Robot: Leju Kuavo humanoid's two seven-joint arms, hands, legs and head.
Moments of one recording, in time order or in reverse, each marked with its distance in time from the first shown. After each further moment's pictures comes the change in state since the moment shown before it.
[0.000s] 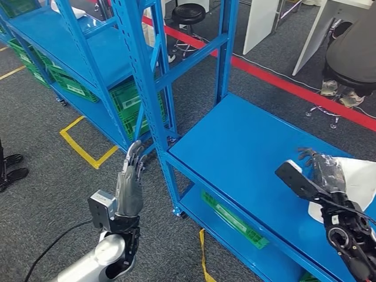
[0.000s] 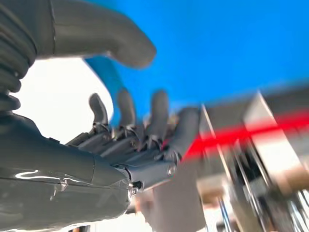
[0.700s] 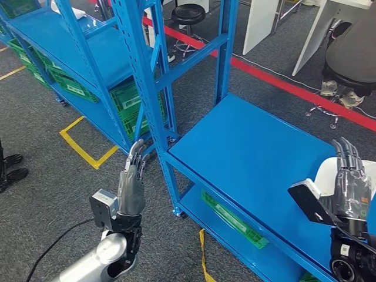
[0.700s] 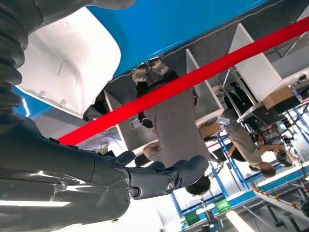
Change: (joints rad) left arm -0.011 -0.010 0.000 0.009 -0.001 -0.020 -0.001; right arm 0.238 0.004 -0.171 -0.282 0.200 -0.198 0.004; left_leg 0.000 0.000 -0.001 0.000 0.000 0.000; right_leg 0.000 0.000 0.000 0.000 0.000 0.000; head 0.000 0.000
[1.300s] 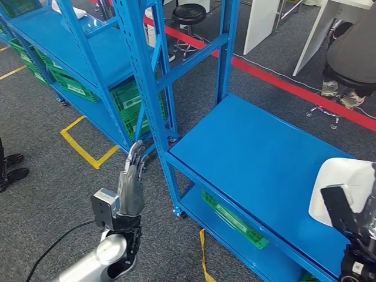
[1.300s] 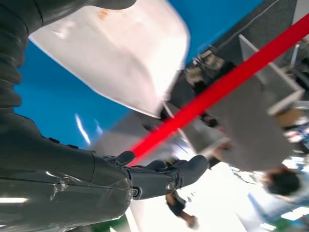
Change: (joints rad) left arm 0.005 0.000 0.000 0.000 -0.009 0.028 0.026; right arm 0.146 0.000 -0.126 -0.023 -0.070 -0.146 0.176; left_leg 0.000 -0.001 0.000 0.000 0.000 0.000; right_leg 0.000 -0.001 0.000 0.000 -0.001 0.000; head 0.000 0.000
